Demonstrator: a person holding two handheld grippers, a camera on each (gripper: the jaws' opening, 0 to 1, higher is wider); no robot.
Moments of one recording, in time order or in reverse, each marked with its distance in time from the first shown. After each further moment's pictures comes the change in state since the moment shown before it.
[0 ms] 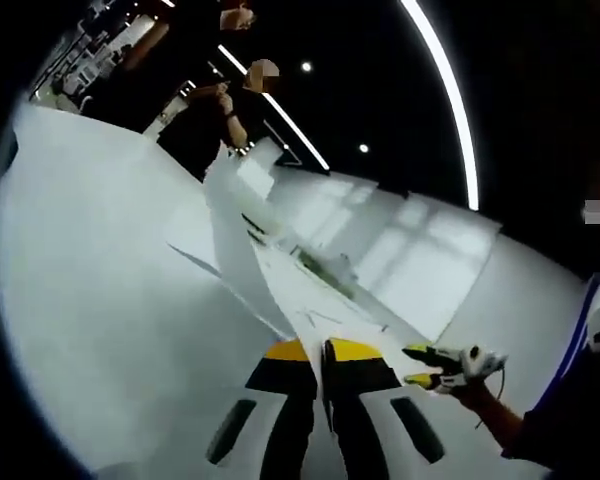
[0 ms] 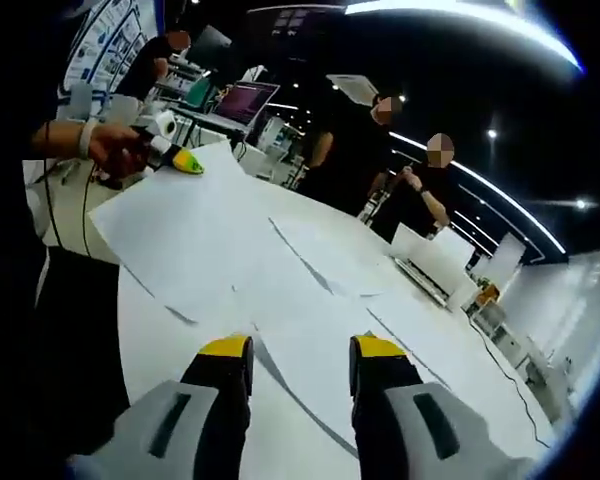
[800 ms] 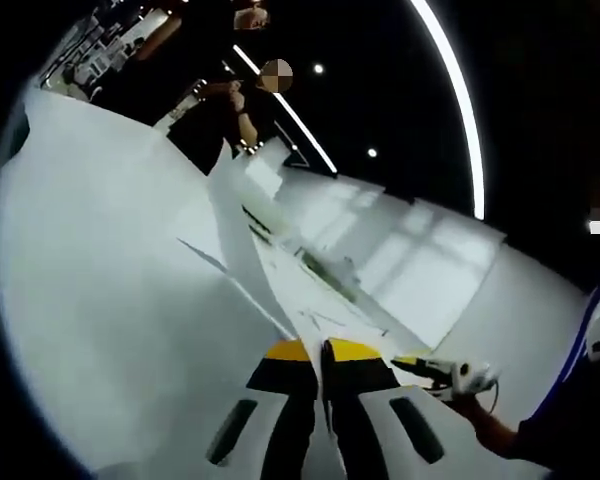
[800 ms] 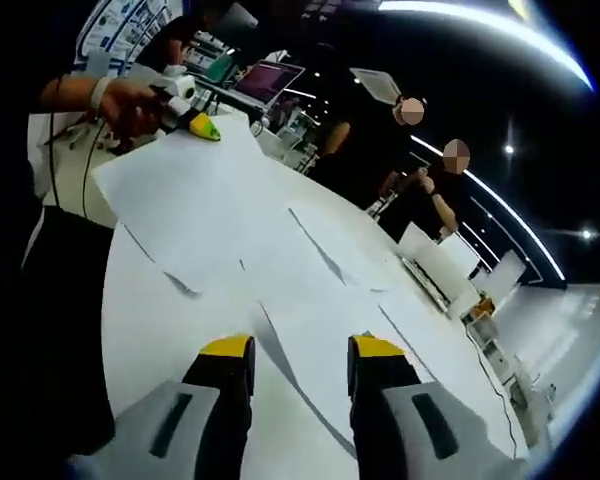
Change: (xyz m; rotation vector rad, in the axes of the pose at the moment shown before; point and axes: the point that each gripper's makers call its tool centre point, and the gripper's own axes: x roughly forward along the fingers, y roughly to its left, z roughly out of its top) left arm -0.003 0.006 0.000 -0.041 -0.011 0.021; right arm 0.022 0.013 -0.017 -0.116 0.051 0.009
